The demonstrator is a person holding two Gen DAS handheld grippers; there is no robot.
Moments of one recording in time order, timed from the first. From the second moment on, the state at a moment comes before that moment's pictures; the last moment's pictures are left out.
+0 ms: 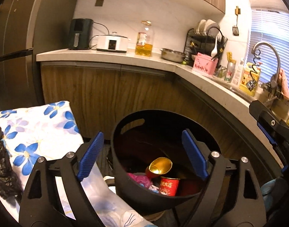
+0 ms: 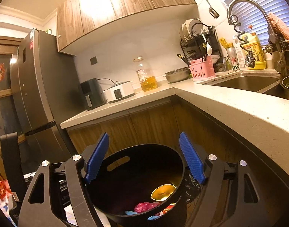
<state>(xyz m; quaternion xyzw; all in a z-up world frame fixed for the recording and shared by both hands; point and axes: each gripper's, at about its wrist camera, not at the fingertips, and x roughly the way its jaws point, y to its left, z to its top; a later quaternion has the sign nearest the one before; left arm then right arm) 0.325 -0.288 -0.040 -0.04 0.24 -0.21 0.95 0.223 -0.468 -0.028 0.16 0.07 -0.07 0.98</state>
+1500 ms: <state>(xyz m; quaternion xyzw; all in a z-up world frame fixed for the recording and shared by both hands) 0.201 -0.040 -0.045 -0.08 0.19 0.04 0.98 0.190 -0.283 -0.048 0.12 0.12 0.09 0.98</state>
